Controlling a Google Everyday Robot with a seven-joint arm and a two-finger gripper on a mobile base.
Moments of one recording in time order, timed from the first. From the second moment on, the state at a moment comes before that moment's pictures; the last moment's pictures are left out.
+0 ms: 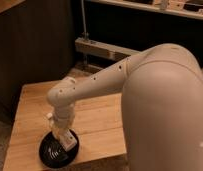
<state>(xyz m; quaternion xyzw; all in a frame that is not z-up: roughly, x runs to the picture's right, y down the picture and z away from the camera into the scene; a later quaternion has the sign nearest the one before) -0.187 0.192 0.699 -0.39 0.06 0.39 0.83</state>
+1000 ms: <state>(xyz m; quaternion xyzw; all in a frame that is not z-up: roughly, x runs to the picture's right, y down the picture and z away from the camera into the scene) -0.173 0.200 0.711 -0.39 0.09 0.39 0.83</state>
